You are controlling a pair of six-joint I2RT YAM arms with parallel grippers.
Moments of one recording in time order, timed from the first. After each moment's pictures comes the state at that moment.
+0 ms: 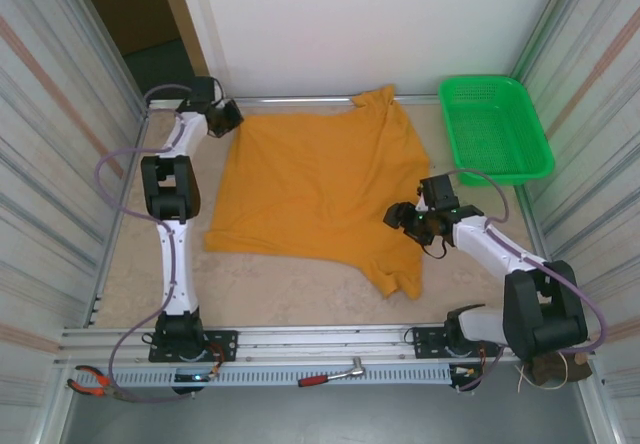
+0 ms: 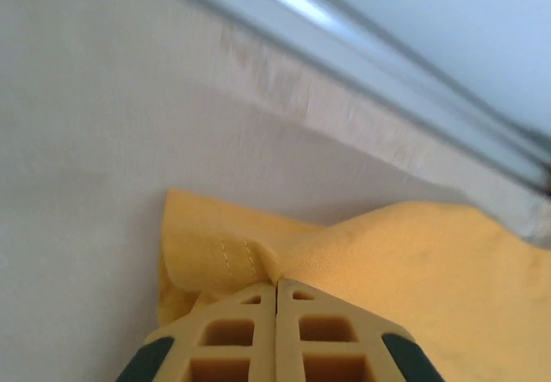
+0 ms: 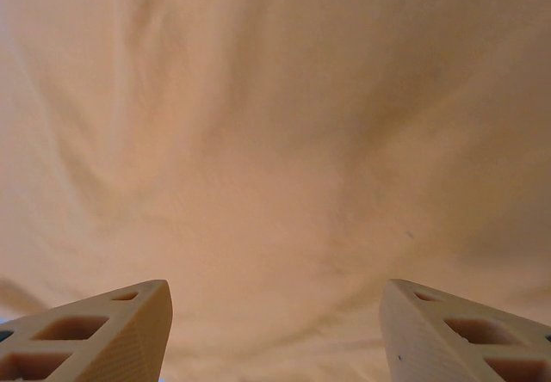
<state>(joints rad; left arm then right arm) 0.01 2.52 2.26 -0.56 0.31 -0.52 0.27 1.29 0.67 -0.41 -0.28 0.71</state>
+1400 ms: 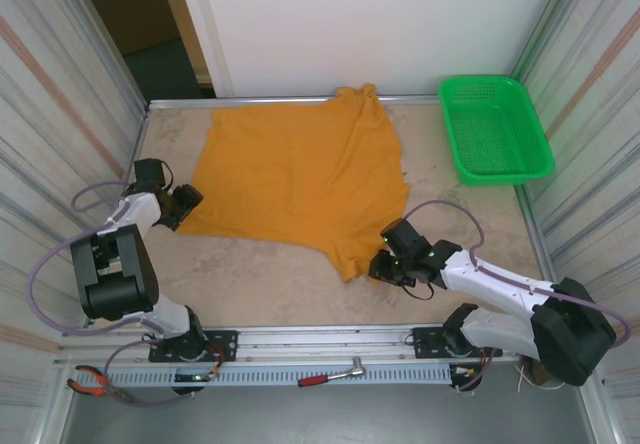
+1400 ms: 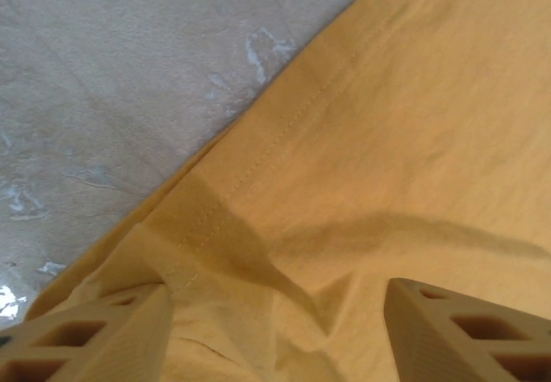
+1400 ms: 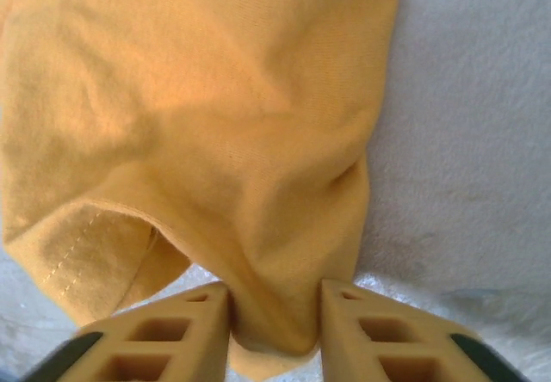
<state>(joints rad) 0.24 1.53 0.87 -0.44 0.17 -0.58 0.73 1.10 0.48 -0.48 -0.12 0.94</state>
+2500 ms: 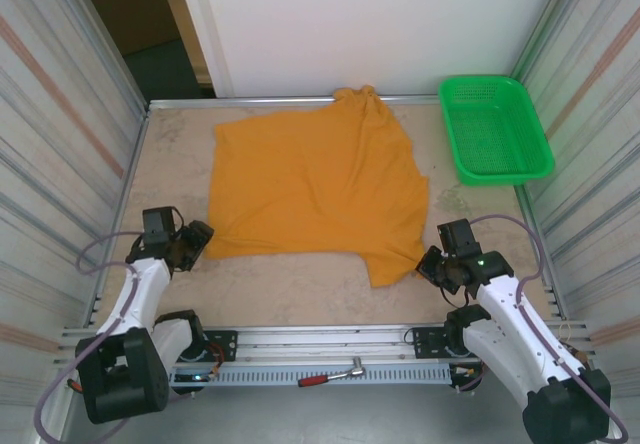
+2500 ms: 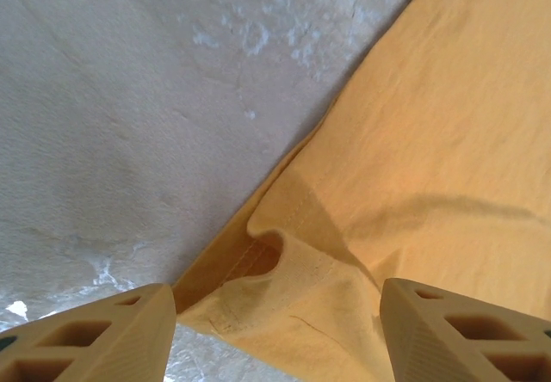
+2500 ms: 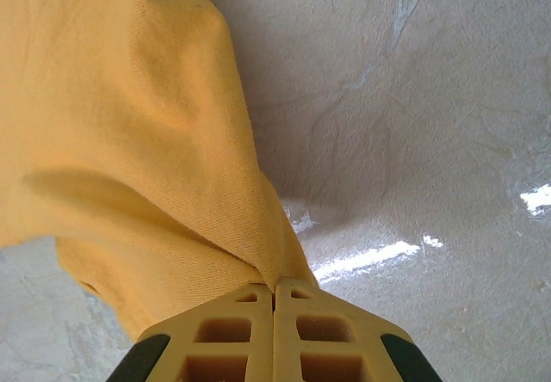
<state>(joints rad) 0.16 0.99 0.45 -0.47 0.21 -0.80 0.27 0.73 0.45 -0.87 -0.10 0.87</state>
